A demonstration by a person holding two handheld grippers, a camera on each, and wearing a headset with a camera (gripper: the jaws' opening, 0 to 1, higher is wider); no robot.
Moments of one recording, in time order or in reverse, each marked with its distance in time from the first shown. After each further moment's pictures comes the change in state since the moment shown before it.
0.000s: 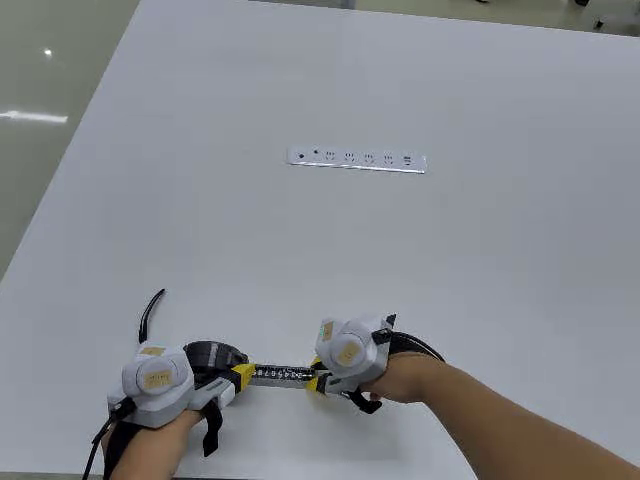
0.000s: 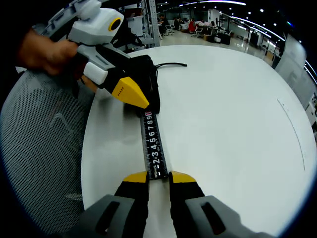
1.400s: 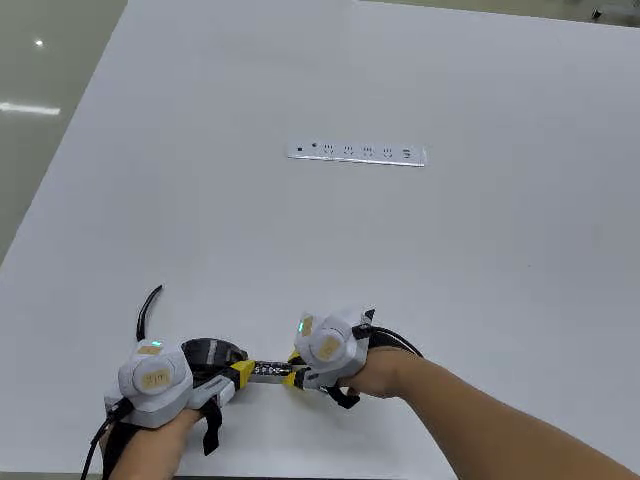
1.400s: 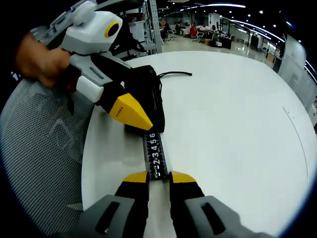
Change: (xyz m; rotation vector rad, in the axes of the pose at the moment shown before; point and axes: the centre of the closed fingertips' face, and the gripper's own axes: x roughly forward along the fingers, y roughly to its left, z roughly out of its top) left arm 0.000 0.000 0.001 -0.011 -0.004 -0.005; right arm 0.017 0.005 0.029 0.000 -0.054 0.023
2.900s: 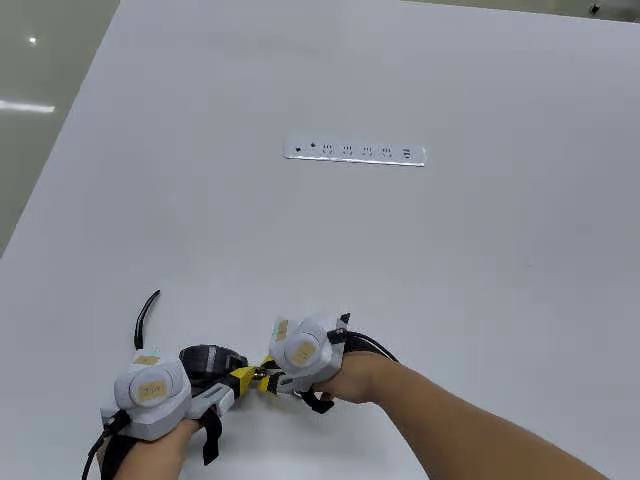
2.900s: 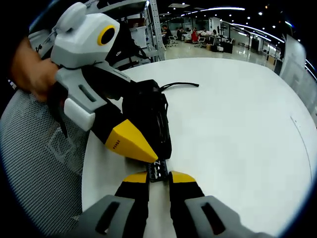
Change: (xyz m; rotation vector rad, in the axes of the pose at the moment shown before) left arm 0.000 0.000 -0.001 -0.008 0.003 -0.005; right arm 0.026 0.006 0.031 0.001 -0.059 0.026
